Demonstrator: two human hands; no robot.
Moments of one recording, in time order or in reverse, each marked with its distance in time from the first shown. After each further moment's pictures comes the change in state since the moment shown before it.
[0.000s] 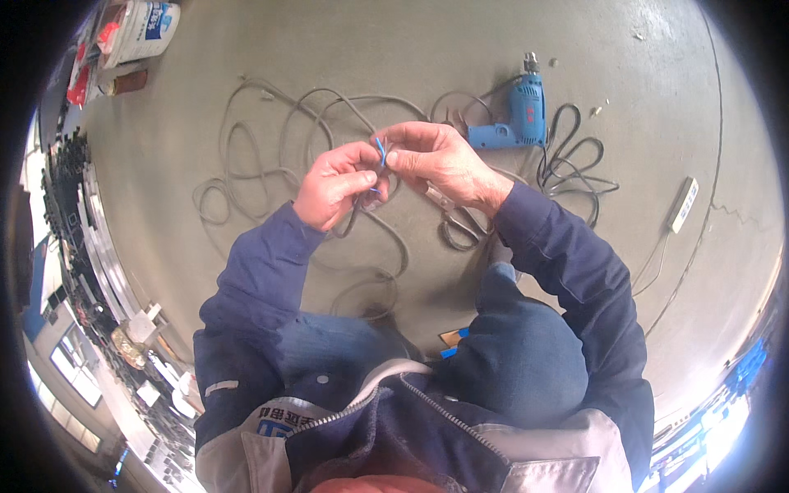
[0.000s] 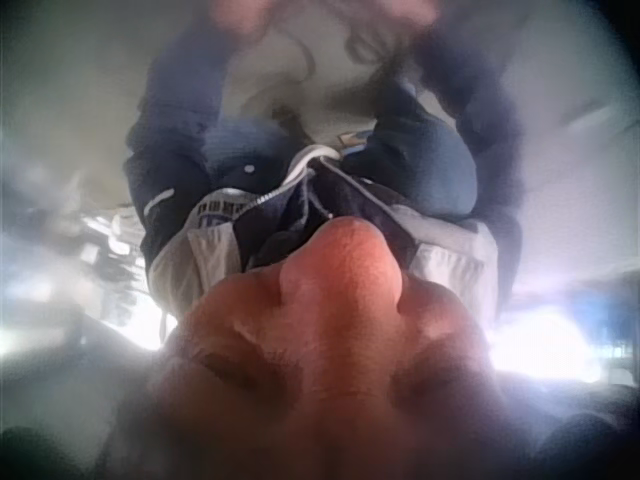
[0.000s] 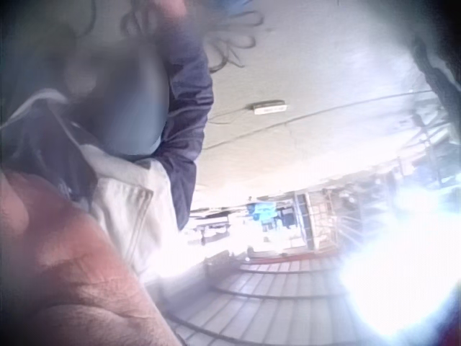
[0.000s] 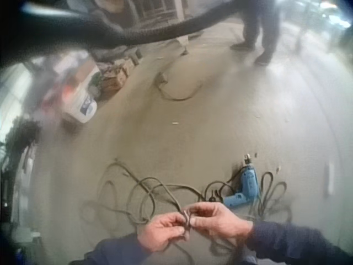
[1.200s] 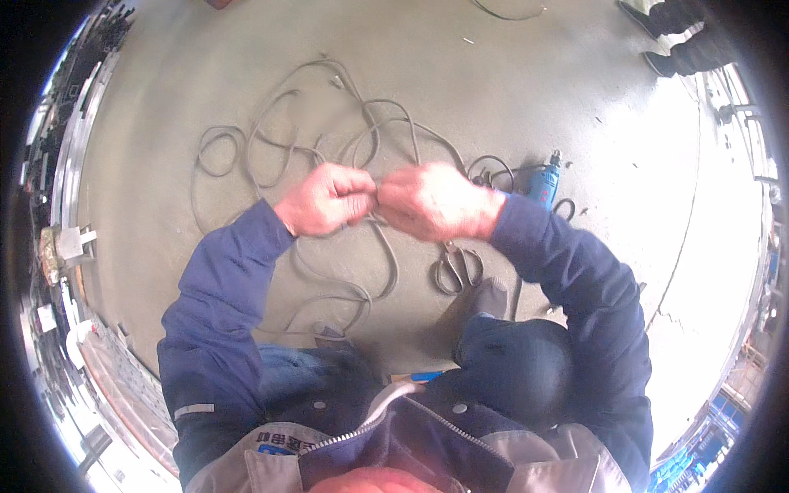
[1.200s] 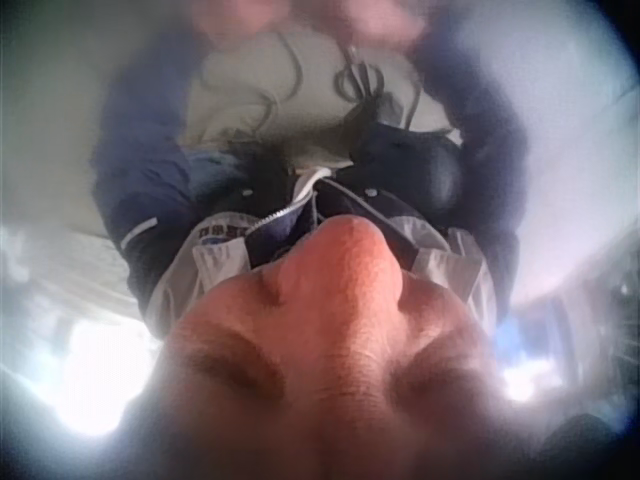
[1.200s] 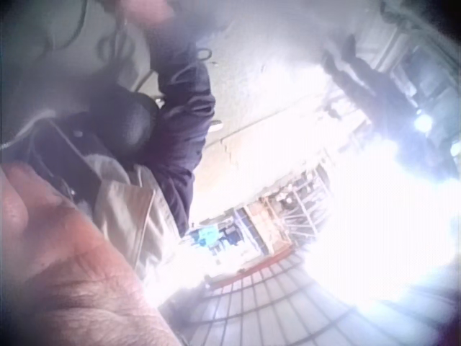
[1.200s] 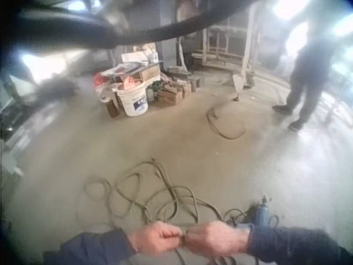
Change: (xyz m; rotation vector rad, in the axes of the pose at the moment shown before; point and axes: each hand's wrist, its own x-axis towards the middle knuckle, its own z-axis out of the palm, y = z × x) left_hand -0.130 -0.006 -0.026 0.445 0.079 0.358; right_hand 0.022 -0.017 0.113 -1.457 -0.748 -0.859
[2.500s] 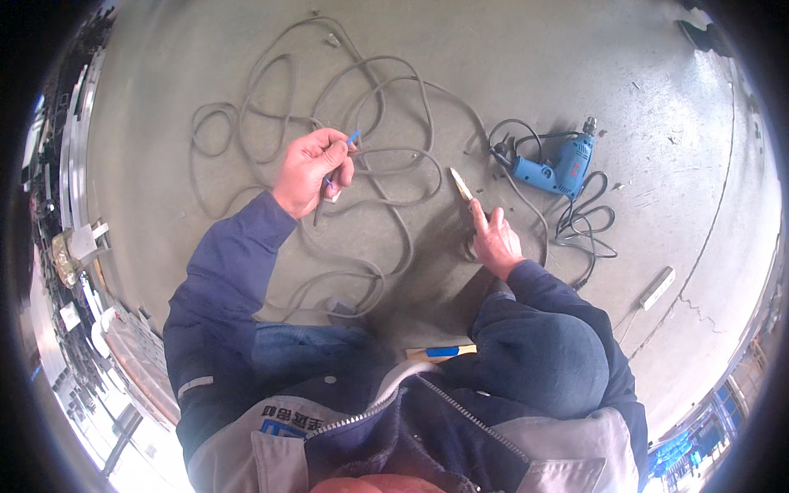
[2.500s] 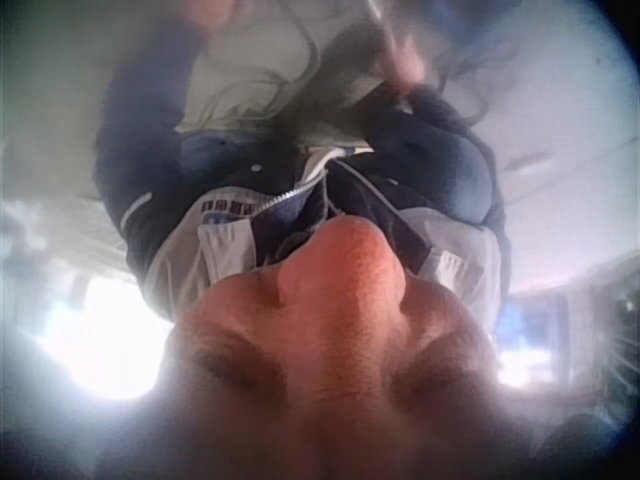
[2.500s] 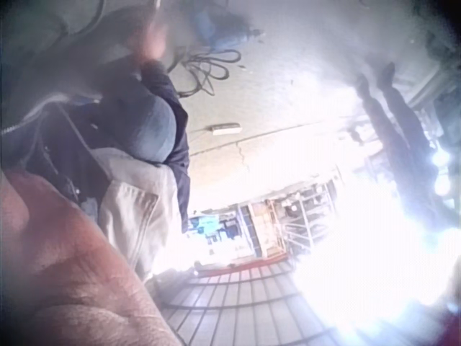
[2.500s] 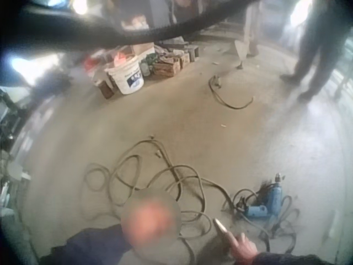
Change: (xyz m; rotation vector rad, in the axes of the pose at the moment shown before) left_hand 0.009 -0.073 -0.023 -0.463 0.399 -0.169; right_hand -0.203 0.011 0.185 -0.110 -0.189 1.161
